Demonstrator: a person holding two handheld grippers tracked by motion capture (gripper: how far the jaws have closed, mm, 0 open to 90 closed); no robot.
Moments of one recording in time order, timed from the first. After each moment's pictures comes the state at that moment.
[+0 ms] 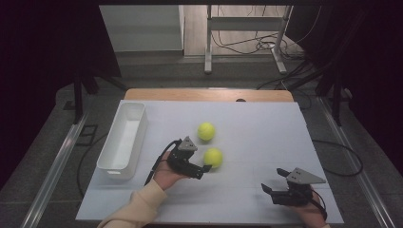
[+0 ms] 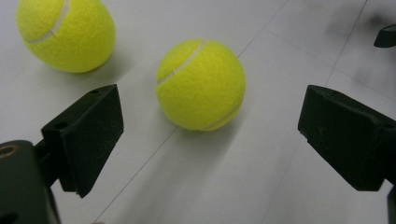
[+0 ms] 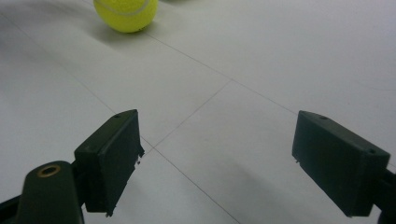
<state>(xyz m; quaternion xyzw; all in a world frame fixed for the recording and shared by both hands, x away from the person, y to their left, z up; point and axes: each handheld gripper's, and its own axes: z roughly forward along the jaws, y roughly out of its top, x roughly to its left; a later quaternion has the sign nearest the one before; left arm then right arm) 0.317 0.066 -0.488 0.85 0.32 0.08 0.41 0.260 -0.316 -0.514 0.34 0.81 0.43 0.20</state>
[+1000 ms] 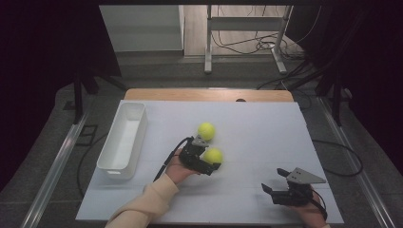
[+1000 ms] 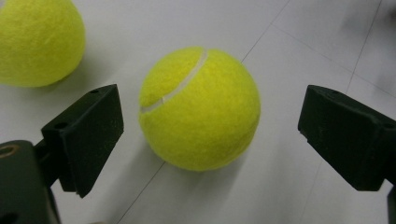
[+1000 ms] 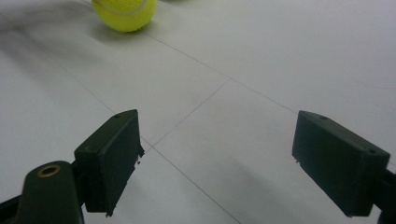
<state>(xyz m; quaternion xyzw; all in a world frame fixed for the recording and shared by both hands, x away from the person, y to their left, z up) 0.344 0.036 -0.505 0.86 0.32 0.05 0.39 0.260 -0.316 -0.515 0.34 0.81 0.43 0.20</state>
